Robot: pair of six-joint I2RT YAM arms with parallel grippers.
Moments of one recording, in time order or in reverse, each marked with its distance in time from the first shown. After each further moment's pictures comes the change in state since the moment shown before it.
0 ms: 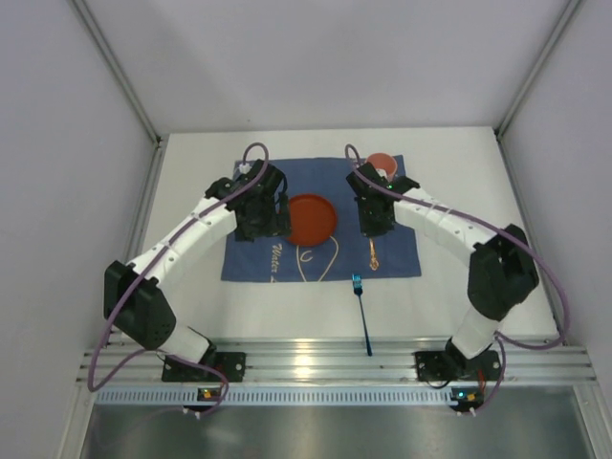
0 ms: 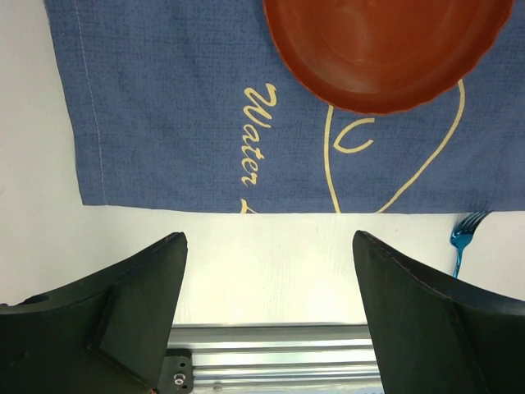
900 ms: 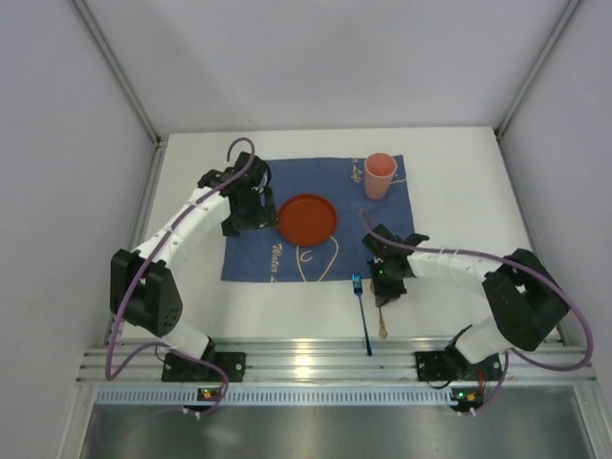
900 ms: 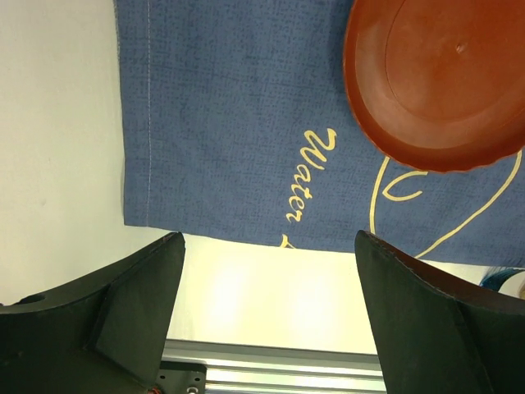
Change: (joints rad) left arm 0.142 0.069 0.005 0.025 0.006 0.047; right arm 0.053 -0.179 -0.592 0.195 -0.308 0.105
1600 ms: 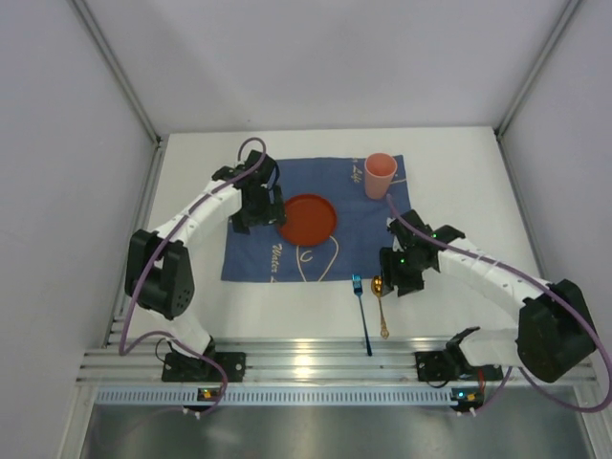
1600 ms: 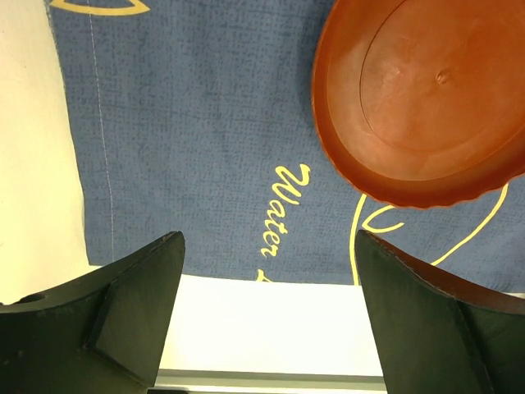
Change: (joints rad) left arm 0.000 0.133 0.039 0.077 0.039 0.003; right arm -0.169 -0.216 0.047 -0.175 -0.106 -0.114
